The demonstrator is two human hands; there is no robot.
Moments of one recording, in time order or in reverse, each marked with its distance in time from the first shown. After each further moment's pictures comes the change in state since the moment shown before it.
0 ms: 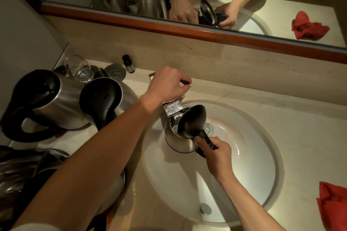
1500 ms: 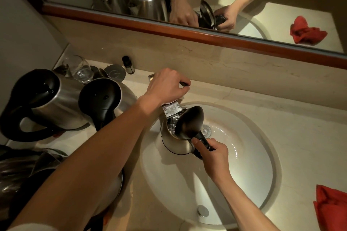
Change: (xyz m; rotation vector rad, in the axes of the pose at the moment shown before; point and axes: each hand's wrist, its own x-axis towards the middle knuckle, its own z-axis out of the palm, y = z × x) left_hand -0.001 0.002 -0.002 -0.007 -0.004 -0.004; right_hand -0.004 -0.012 0.002 -0.013 -0.021 0.007
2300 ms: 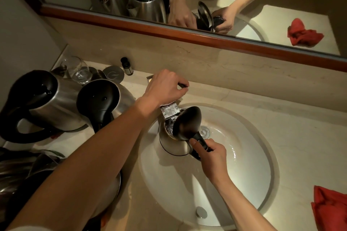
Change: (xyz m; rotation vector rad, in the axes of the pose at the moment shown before) left_hand -0.001 0.000 0.000 -0.011 0.011 0.002; right_hand 0.000 -0.001 0.001 0.003 0.001 -0.008
